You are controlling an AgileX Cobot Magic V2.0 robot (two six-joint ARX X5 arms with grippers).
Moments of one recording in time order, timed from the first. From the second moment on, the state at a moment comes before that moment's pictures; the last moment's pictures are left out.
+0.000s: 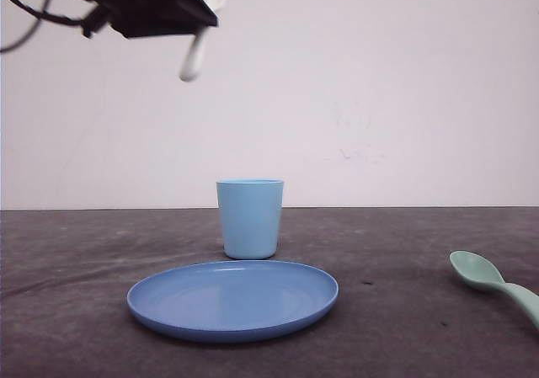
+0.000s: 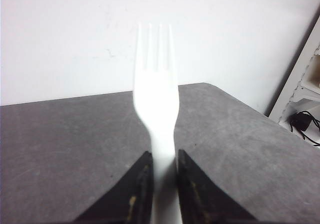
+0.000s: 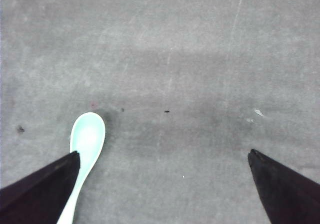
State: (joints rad) left arm -0.49 1.34 0.83 0.46 0.19 -0.18; right arm 0.06 0.89 0.77 -0.72 -0.11 0.08
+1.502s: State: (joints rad) left arm -0.54 1.81 0.83 0.79 0.19 0.01; right arm 0.06 0.89 0.77 -0.75 -0.11 0.08
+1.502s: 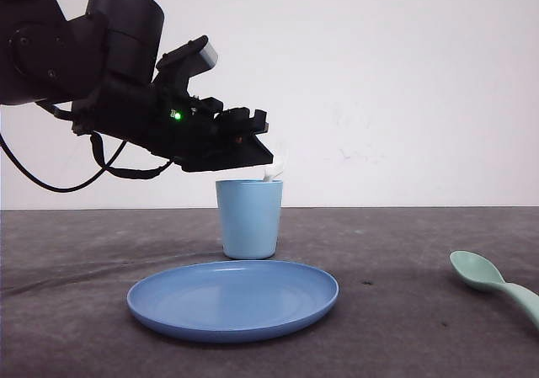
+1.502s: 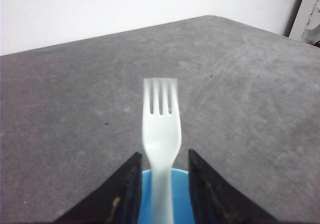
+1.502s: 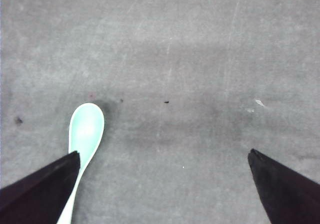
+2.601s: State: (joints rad) left arm -0.21 0.77 0.83 -0.57 0.02 -0.04; right arm 0.21 1.37 0.77 -0.52 -0.40 0.11
